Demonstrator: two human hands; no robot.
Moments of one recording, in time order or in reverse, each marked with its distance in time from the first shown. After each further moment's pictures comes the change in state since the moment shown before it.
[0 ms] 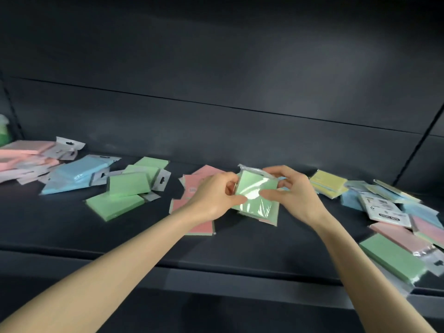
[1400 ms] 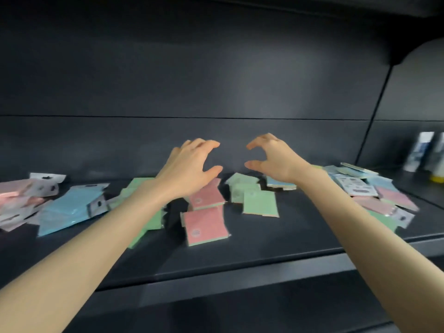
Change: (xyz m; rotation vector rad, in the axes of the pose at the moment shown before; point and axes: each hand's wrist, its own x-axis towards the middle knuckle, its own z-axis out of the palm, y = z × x) left_hand -0.001 0.012 -0.103 0.526 0.058 0.327; right_hand 0.024 -0.086 0.014 -0.657 0.013 -0.040
